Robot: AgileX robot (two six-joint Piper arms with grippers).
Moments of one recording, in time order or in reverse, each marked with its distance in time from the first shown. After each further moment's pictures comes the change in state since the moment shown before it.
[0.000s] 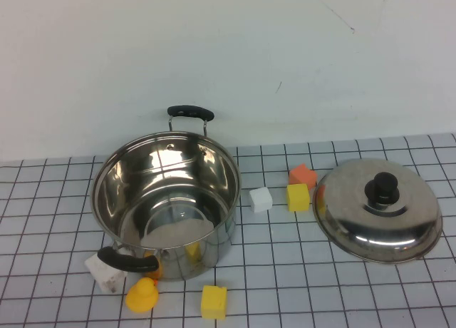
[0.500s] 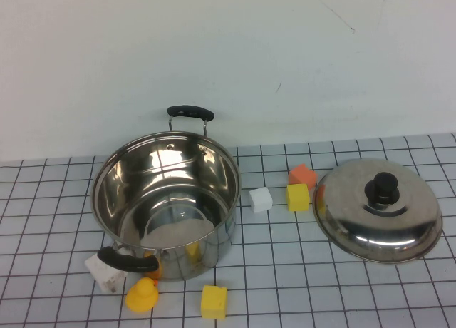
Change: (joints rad) right arm 0.000 0.000 0.000 -0.013 0.002 -0.016; left arm 0.000 0.000 0.000 -0.037 0.000 0.000
